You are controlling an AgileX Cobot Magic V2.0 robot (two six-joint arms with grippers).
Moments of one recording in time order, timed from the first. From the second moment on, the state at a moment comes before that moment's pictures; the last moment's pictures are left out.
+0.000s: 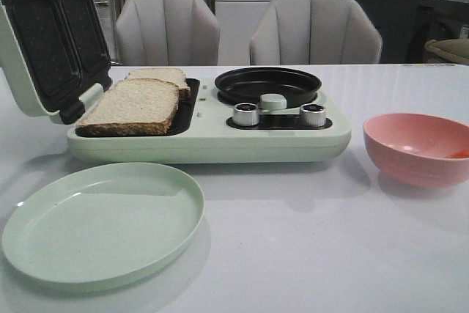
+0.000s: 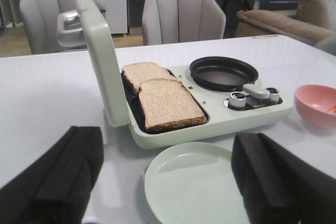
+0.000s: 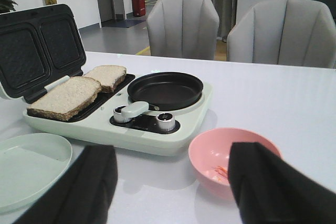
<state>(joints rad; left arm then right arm) -0.41 0.01 -0.38 0.01 0.56 -0.09 0.33 -0.01 -0.17 0.12 0.26 -0.02</state>
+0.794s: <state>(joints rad) -0.25 1.06 -0.96 -0.22 0.41 -0.09 0.33 -0.01 -0.17 0.12 0.26 -0.02</state>
